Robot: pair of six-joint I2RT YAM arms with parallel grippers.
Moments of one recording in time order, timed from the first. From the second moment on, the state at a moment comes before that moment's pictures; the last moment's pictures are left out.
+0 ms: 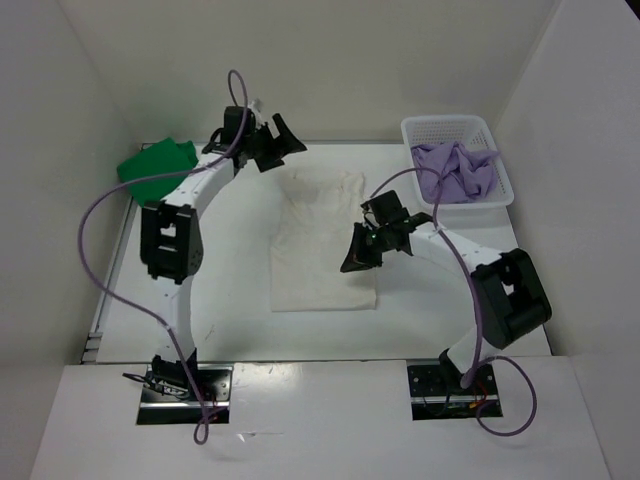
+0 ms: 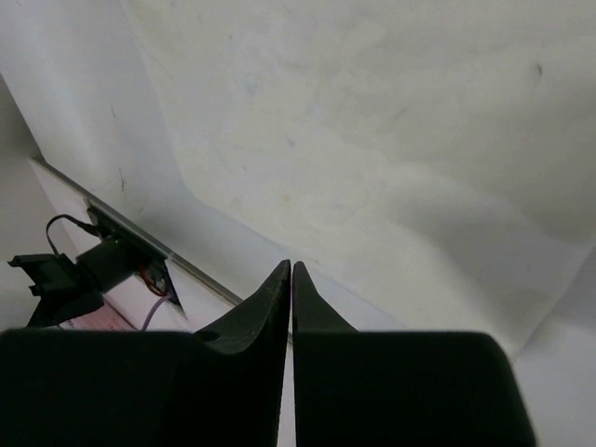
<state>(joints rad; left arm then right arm) -0.20 2.29 2.01 -0.28 0.43 -0.71 0.47 1.60 1.01 -0.45 -0.46 0.65</state>
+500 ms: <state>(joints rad) -0.20 1.46 0.76 -0.43 0.49 -0.68 0.34 1.23 0.65 -0.49 -0.30 0.84</state>
